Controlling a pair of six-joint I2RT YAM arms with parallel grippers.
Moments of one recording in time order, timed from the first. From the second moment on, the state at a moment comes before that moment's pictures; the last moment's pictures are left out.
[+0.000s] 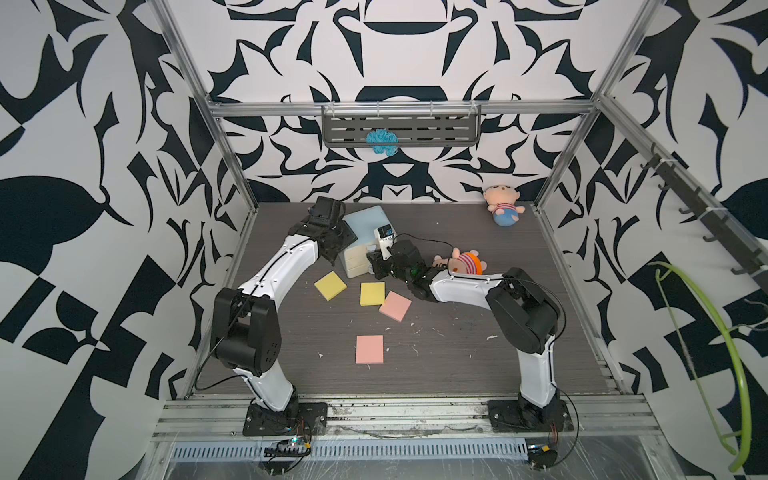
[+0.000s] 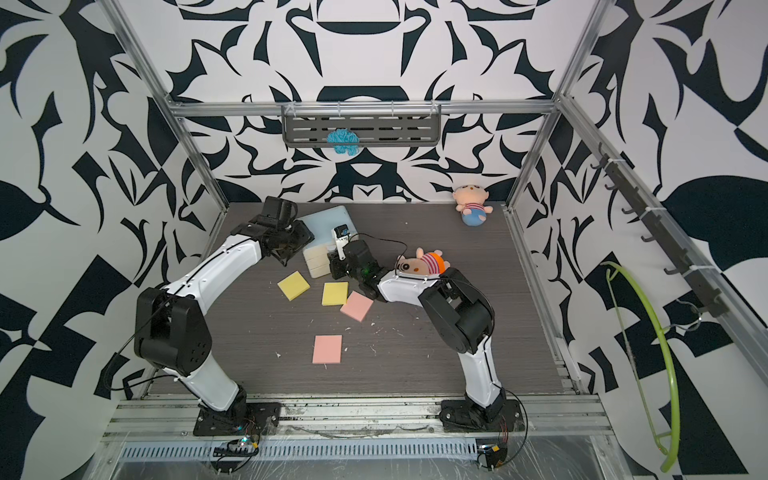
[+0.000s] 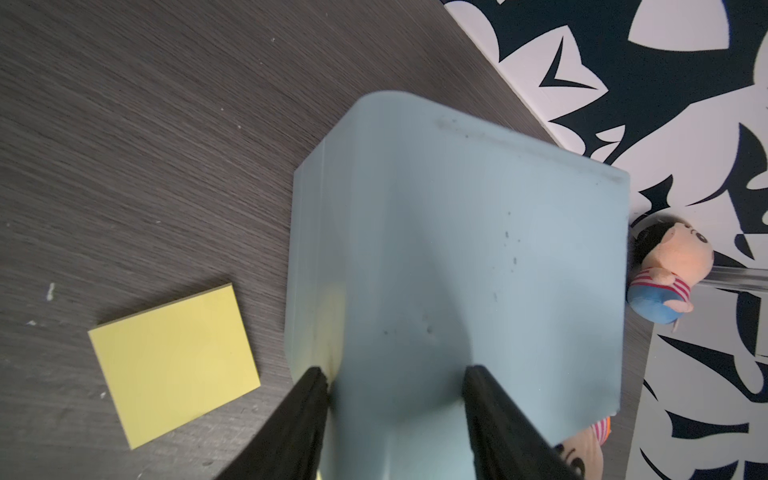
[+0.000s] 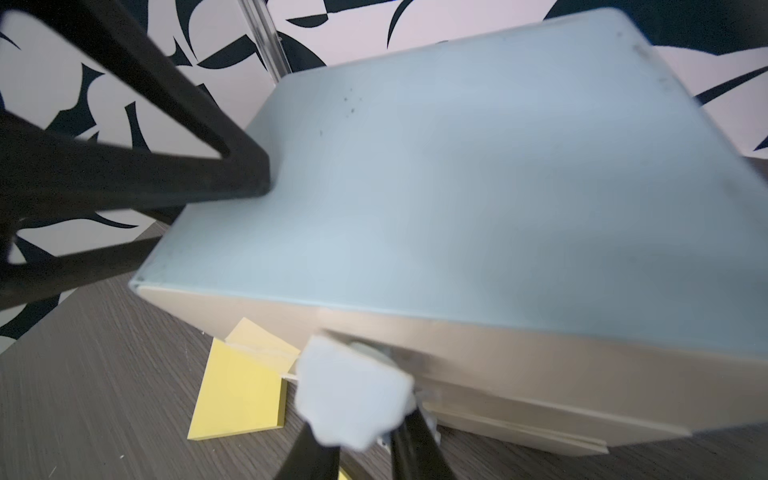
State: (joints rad) left arm -0.32 1.69 1.41 -0.60 0.04 -0.86; right arm 0.77 2.00 1.26 0.36 0.00 0.28
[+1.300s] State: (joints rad) left arm -0.31 1.70 1.41 -0.59 0.06 -0.85; right arm 0.73 2.11 1.23 0.47 -0.06 0.44
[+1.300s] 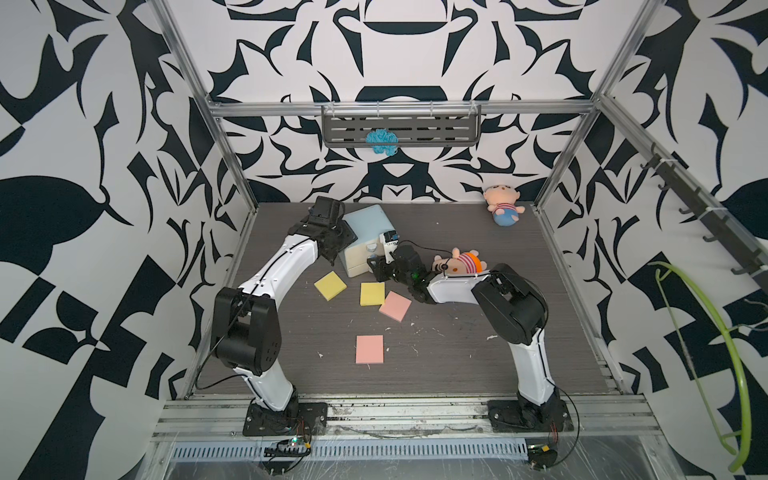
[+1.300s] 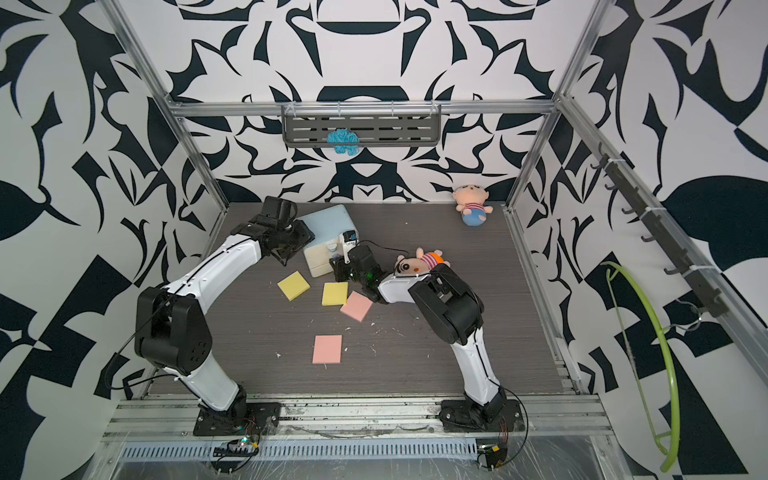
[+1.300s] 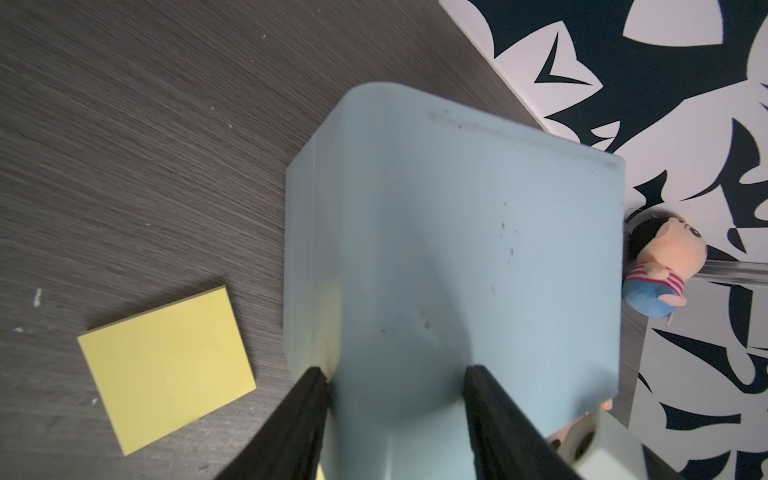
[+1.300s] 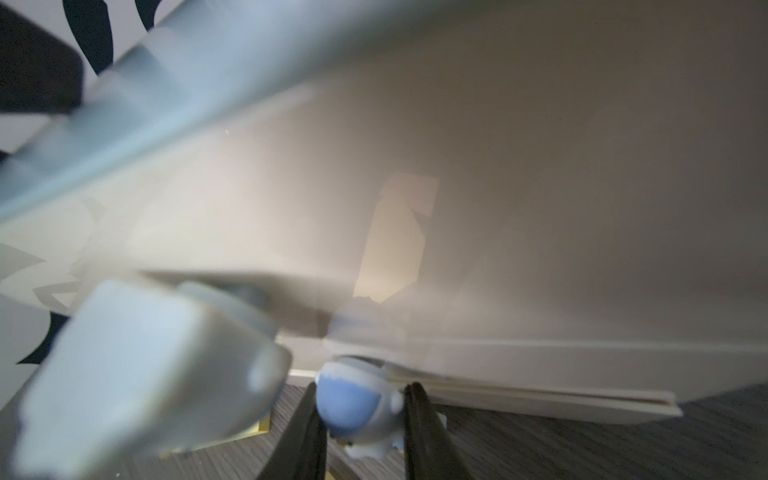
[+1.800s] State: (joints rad) left arm -0.31 1.70 1.41 -0.59 0.07 -0.85; right arm 0.74 2.01 1.09 0.51 -0.07 0.44
